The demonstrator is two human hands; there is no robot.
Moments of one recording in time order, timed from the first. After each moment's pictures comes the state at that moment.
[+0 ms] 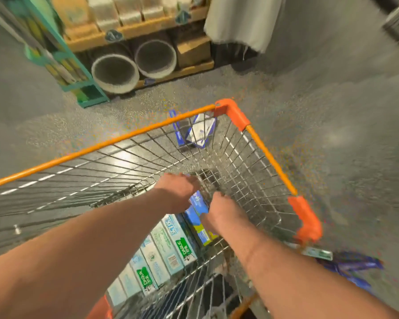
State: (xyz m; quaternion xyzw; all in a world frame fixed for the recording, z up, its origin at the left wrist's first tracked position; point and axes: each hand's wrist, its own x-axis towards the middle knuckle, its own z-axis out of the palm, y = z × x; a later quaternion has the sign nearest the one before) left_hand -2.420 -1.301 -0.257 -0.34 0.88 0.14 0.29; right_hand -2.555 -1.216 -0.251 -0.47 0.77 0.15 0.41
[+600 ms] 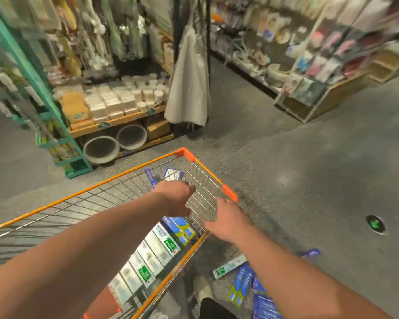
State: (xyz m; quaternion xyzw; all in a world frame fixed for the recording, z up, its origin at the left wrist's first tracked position) left_hand -2.419 -1.160 0.025 -0.31 0.93 0.08 0.19; right_hand -2.557 -1.026 0.019 -0.50 0.82 0.00 0.27
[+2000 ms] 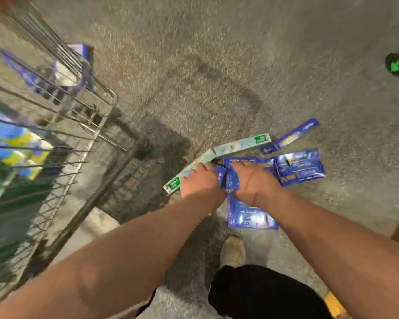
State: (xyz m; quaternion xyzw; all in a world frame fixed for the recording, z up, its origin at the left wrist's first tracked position) left_hand -2.714 -0.899 -0.493 -0.41 0.82 0.27 0.28; right_hand -2.830 -0.819 -0.501 -0.43 0.81 0.13 0.37
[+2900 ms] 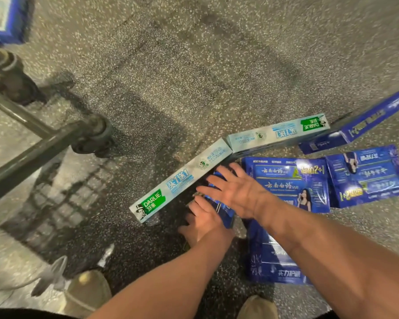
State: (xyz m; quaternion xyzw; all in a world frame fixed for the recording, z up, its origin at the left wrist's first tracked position) left_hand -2.718 -0.824 -0.855 -0.56 0.73 0.26 0.30; right_hand -2.848 -0.834 -0.827 -0.74 0.58 0.28 0.21
